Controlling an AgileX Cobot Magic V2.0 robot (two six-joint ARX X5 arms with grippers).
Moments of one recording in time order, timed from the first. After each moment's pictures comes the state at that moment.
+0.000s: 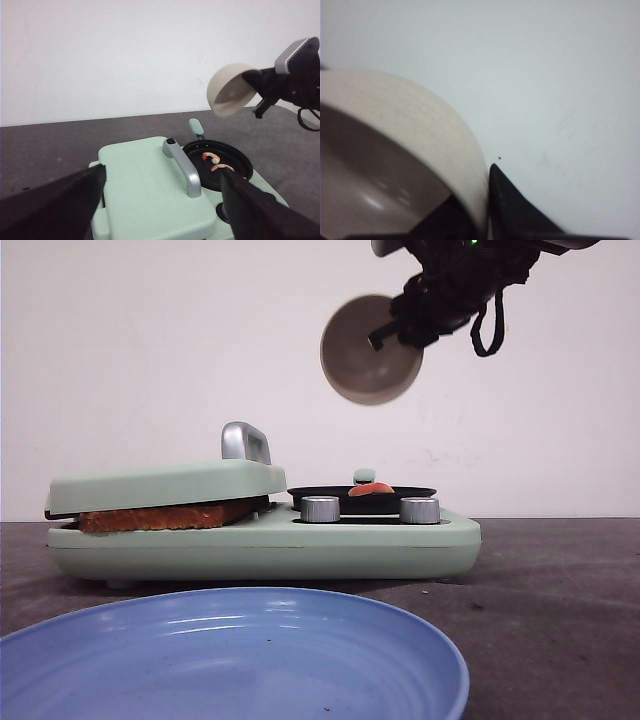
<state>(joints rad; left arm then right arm) -0.45 0.40 0.77 -0.44 -0.08 -0.10 0.41 1.71 1.21 0.43 0.13 -0.43</state>
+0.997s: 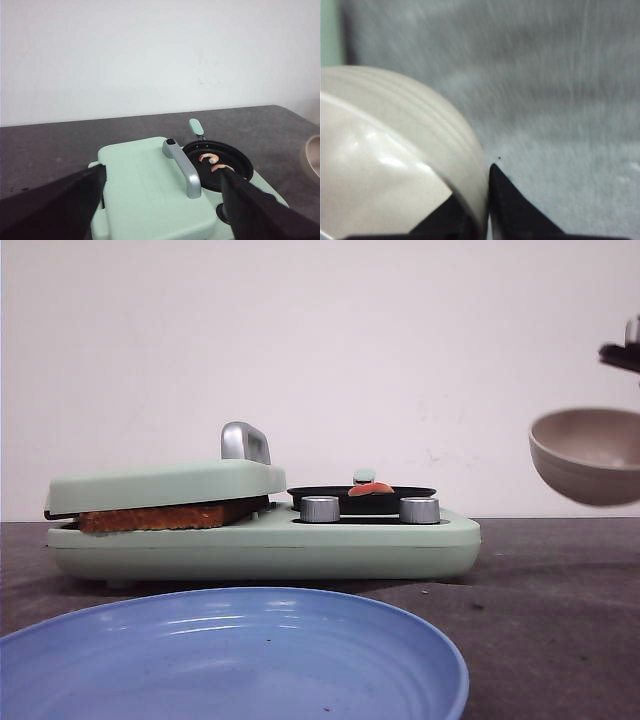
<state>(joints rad) -0.45 0.42 0.77 -0.43 -0.08 -0.10 -0.14 1.59 1.21 -0.84 -0.33 0.12</state>
